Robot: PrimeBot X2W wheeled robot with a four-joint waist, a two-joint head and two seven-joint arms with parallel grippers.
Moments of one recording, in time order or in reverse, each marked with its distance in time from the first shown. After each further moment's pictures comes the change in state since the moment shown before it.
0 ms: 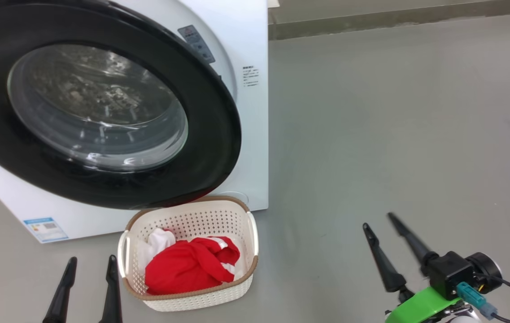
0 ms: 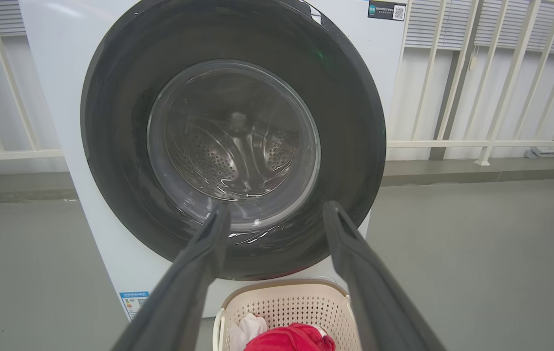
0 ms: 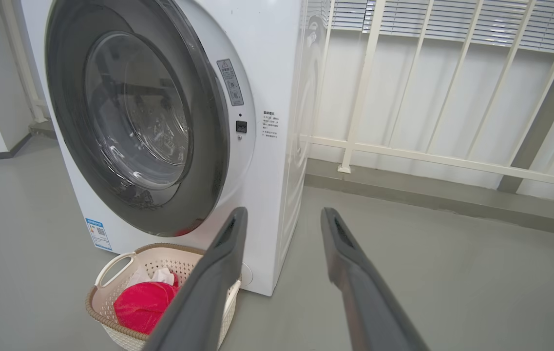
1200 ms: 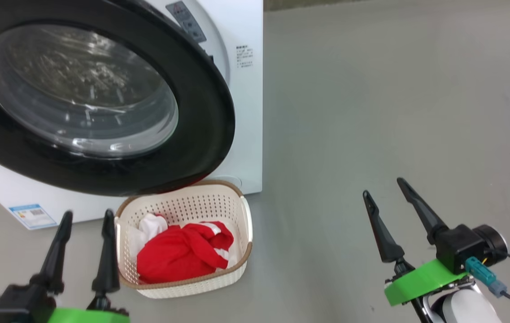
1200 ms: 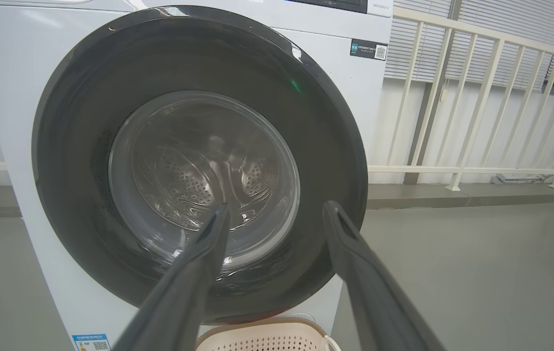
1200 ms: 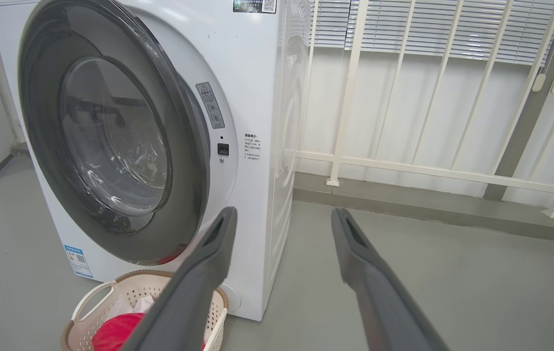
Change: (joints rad) left arm -0.167 0.120 -0.124 -0.040 -0.164 0.079 0.000; right arm -0.091 0.031 -0.041 -0.022 -0.002 0.000 0.000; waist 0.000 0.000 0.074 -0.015
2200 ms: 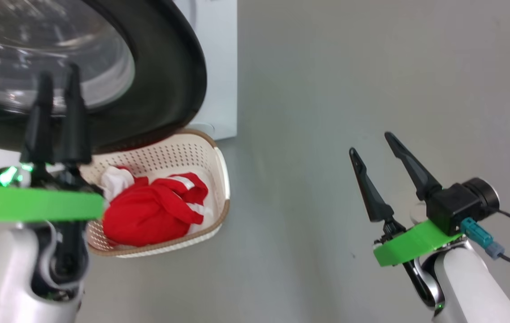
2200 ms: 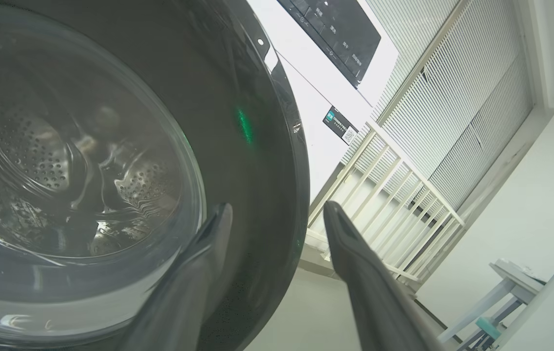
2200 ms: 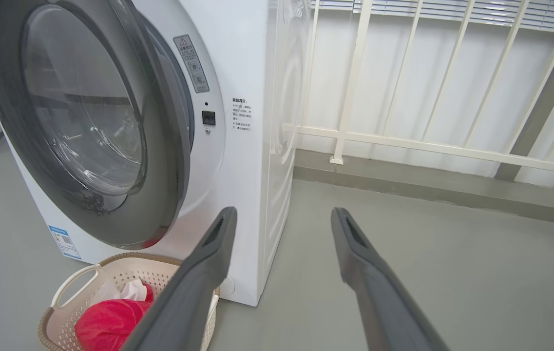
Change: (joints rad) left arm -0.444 0.027 -0.041 0.063 -0.562 -0.095 0.010; right arm -0.157 -0.018 0.062 0.013 0.034 0.000 0.000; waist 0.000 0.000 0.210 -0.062
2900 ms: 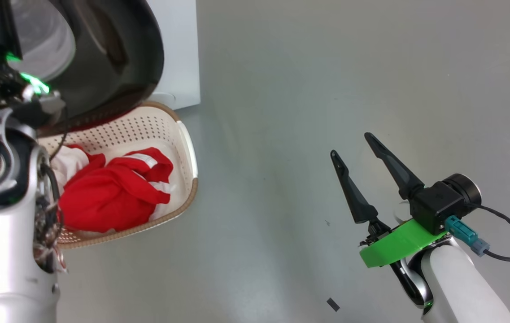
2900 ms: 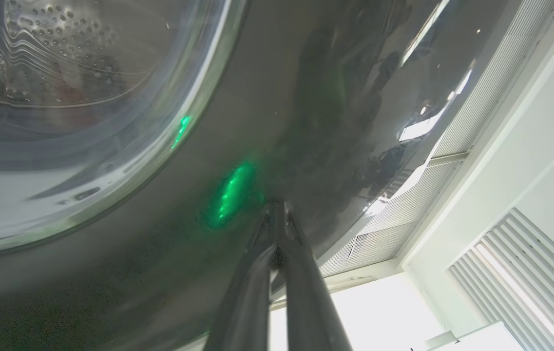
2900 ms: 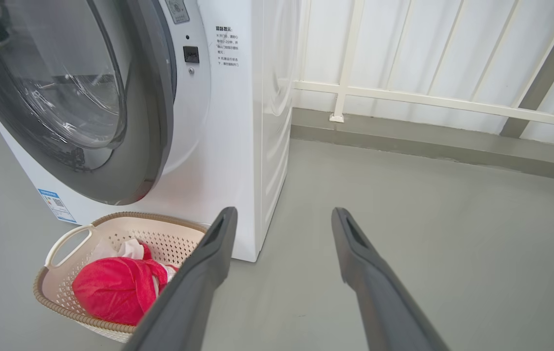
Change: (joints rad) left arm -0.321 -0.142 0.195 0.101 -0.662 0.060 0.219; right arm -0.029 -0.002 0.070 0.012 0.026 0.000 0.000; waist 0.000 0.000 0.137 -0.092
